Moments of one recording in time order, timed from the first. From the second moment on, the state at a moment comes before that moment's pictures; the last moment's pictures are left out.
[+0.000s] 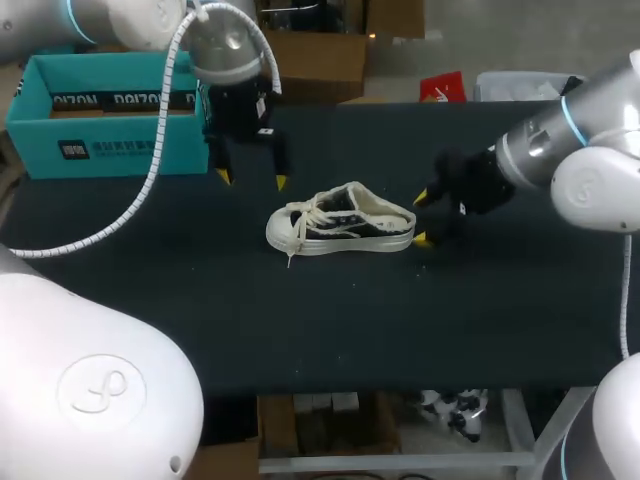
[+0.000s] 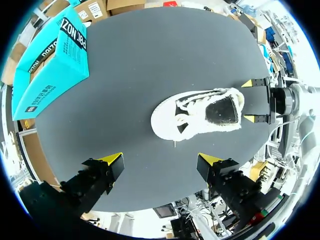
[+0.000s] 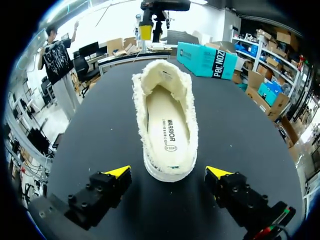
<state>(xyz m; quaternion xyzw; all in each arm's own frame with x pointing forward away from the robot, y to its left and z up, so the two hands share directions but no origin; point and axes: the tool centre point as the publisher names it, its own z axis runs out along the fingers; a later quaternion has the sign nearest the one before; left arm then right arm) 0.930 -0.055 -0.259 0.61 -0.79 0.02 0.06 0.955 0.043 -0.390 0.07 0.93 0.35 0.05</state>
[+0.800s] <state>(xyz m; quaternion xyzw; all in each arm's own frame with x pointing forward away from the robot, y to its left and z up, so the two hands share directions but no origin) 0.926 -0.103 -0.281 0.61 -0.79 0.02 0.07 0.957 0.064 -0.423 0.07 0.91 0.41 0.04</state>
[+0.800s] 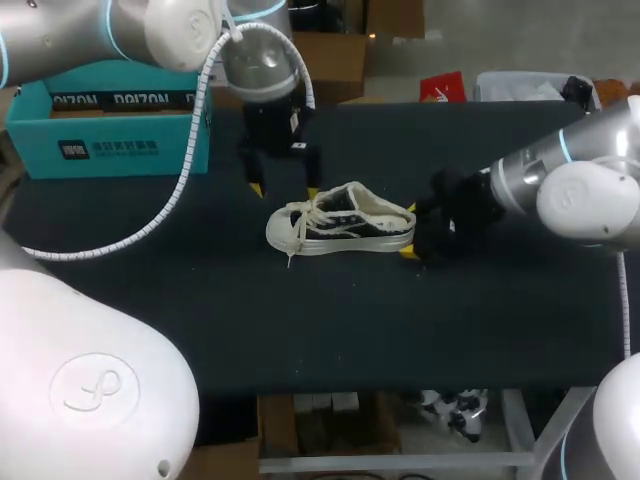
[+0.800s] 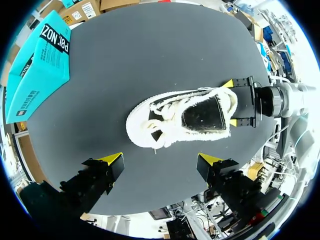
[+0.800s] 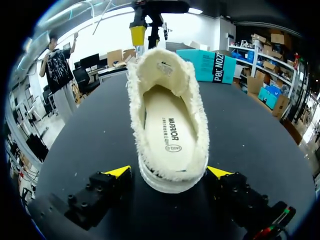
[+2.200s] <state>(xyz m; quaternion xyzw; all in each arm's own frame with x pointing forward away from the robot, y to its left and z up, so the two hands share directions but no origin) 0.932 -0.153 -0.278 0.62 -0.78 0.01 0.06 0.970 0.090 -0.430 0.07 0.89 0.46 0.02</state>
